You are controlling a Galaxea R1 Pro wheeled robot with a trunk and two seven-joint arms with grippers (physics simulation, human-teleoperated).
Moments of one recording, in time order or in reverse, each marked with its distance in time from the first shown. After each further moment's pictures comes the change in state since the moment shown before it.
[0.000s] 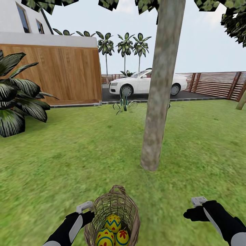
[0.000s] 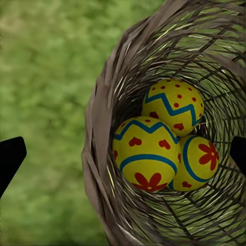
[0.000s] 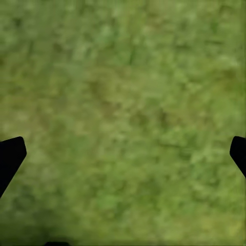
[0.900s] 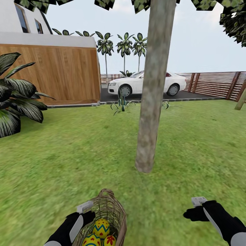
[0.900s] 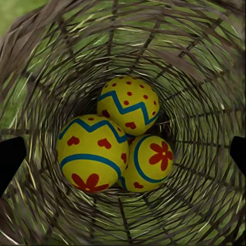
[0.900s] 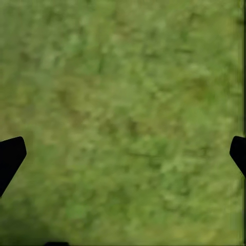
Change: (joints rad) left arm 0.000 -0.005 0.000 0.000 0.001 -0.003 -0.005; right arm 0.000 0.001 0.000 0.000 0.000 0.000 0.000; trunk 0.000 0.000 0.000
